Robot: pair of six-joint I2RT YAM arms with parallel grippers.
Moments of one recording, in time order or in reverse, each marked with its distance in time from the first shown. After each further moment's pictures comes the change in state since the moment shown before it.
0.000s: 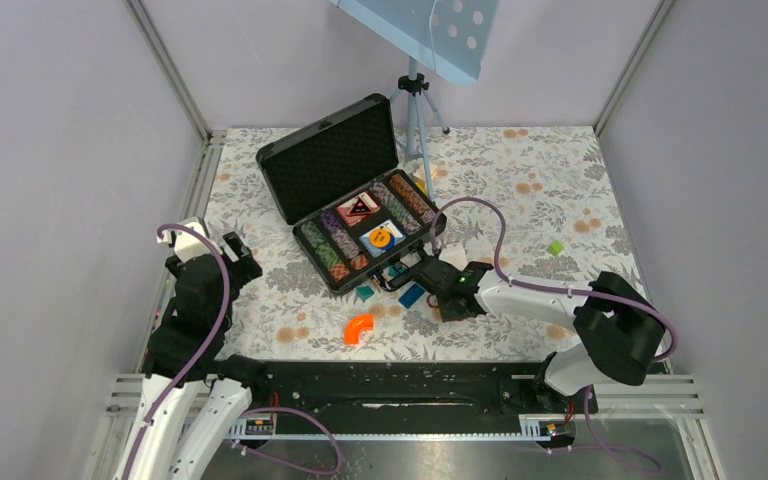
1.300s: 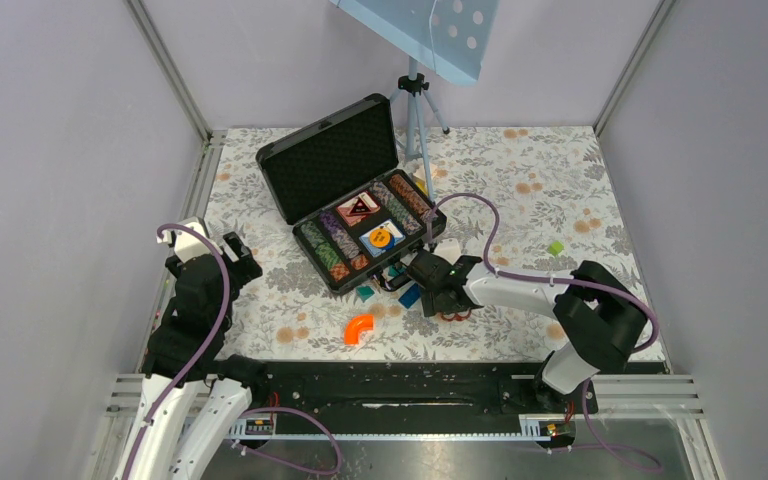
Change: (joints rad) left arm 0.000 0.000 0.000 0.000 0.000 0.000; right arm -0.029 0.096 0.045 0.040 -0.003 0.044
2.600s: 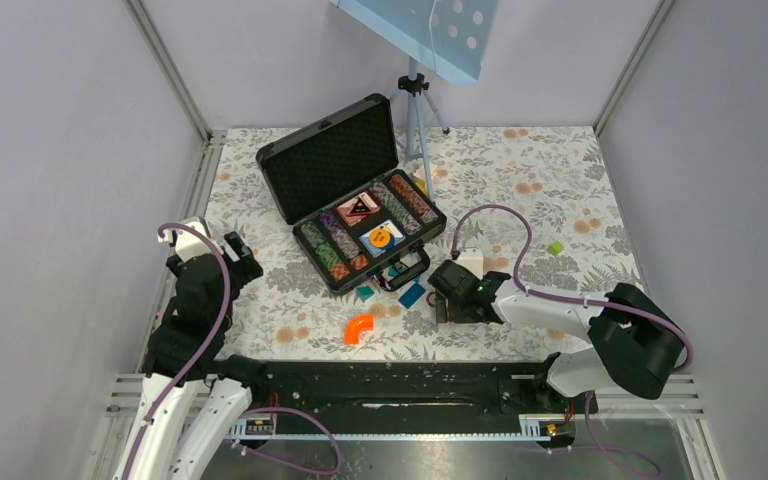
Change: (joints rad) left arm 0.000 0.004 0.000 0.000 0.008 0.000; right arm -0.033 -0.196 -0.212 0.117 -0.061 0.092
